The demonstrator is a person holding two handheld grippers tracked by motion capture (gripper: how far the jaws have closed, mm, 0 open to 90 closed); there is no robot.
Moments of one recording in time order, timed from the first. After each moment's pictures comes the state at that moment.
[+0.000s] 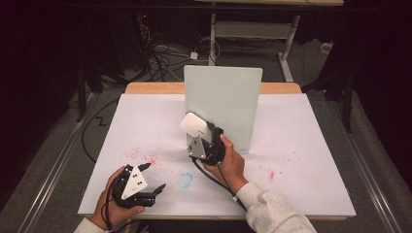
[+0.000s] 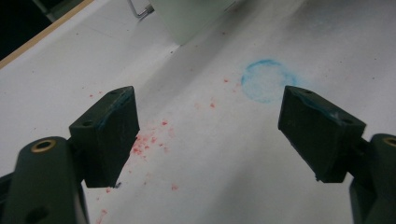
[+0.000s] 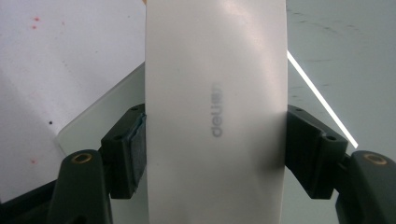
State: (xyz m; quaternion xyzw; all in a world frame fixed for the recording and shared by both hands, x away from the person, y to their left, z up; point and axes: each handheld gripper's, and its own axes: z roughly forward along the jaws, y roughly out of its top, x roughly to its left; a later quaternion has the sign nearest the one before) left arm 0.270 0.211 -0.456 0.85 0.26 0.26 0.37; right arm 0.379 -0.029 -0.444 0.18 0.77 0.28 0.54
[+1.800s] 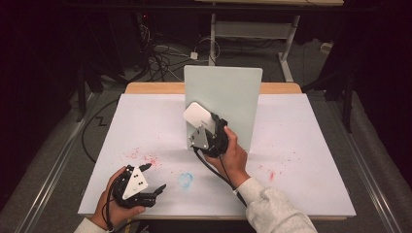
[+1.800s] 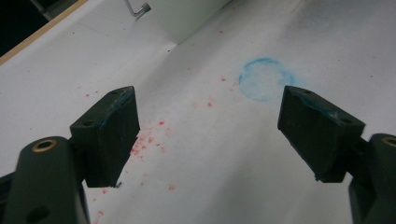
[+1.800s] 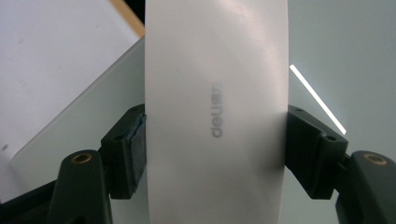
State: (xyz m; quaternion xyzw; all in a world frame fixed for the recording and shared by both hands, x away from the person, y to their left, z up) left arm 0.270 0.210 -0.457 0.86 0.25 0.26 0.37; right arm 0.388 -0.033 -0.413 0.22 0.76 0.29 0.55
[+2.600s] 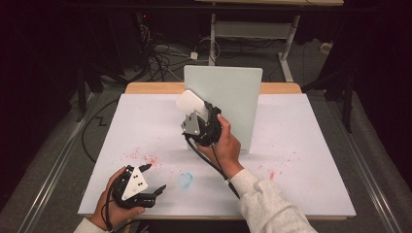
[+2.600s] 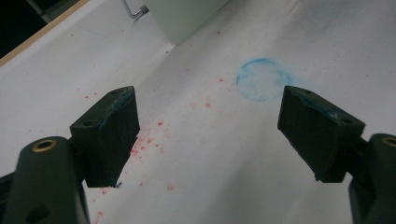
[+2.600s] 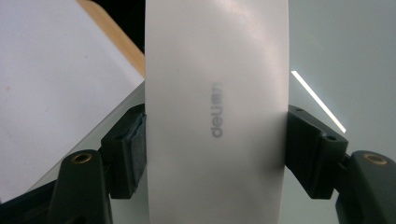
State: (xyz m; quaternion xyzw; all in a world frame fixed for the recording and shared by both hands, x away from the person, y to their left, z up) left arm 0.269 0.210 -0.457 0.86 0.25 0.26 0.37; right arm 0.396 -0.012 -0.391 0.22 0.76 0.28 0.54
